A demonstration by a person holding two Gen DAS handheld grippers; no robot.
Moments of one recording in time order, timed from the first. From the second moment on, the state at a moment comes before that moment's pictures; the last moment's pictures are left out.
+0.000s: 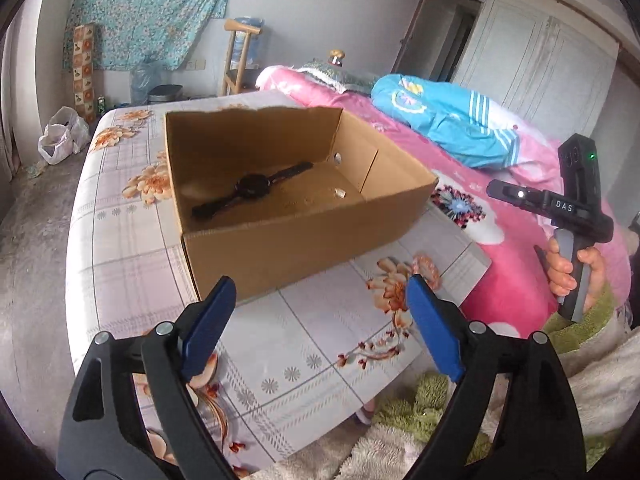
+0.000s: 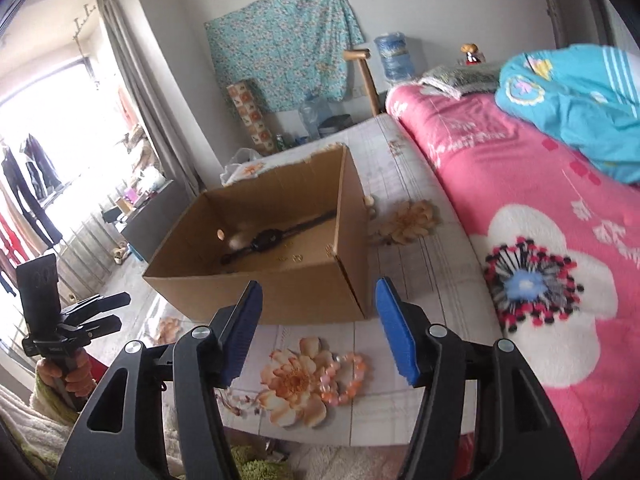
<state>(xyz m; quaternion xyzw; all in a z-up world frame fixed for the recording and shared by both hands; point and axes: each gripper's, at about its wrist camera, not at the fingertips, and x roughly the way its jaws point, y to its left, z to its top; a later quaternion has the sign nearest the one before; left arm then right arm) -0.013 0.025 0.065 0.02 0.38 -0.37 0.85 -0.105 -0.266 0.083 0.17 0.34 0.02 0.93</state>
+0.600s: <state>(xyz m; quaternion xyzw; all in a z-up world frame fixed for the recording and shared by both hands) 0.004 -0.023 -0.035 0.12 0.49 -0.20 0.84 -0.076 -0.240 -0.021 0.09 0.48 -0.07 0.87</state>
